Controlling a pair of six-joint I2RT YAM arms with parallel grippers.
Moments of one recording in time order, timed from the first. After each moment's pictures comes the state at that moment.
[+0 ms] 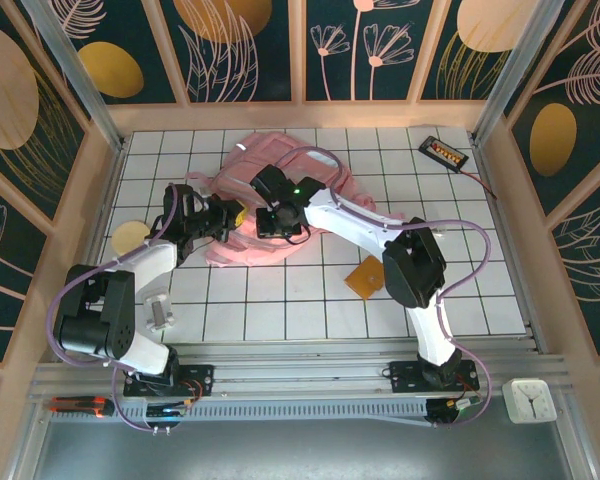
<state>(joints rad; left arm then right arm) -0.18 1.50 0.73 0.28 0.66 -1.39 0.87 2.07 1.81 -0.85 -0.06 0.69</state>
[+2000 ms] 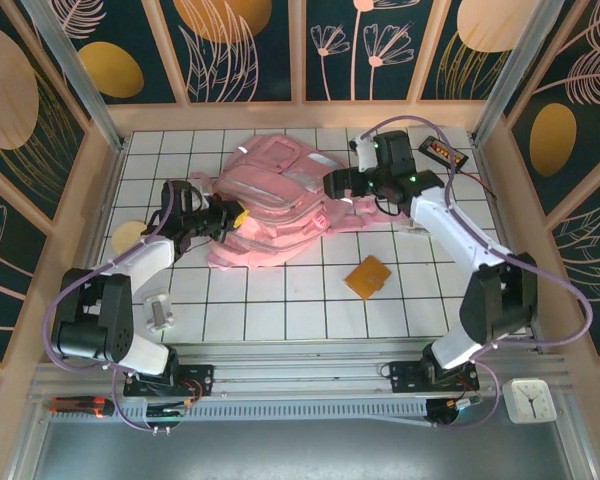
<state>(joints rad) -0.16 1.48 0.77 0.15 0.72 -1.26 0.41 1.55 1.30 -0.41 -0.31 0.09</state>
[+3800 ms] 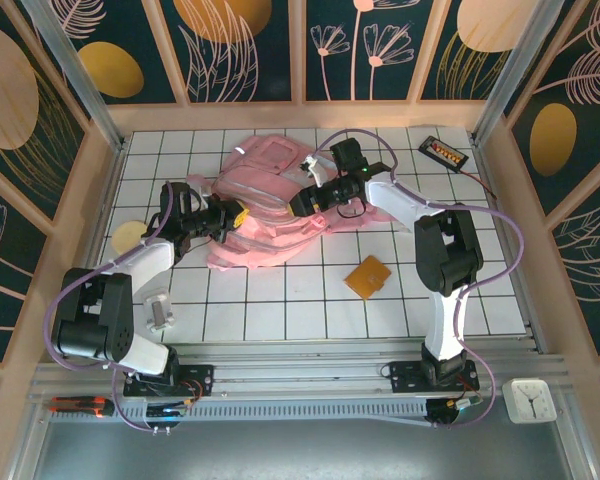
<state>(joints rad) -0.16 1.49 0.75 0.21 0.74 -1.33 0.47 1.98 1.55 -0.52 -0.78 -0.02</state>
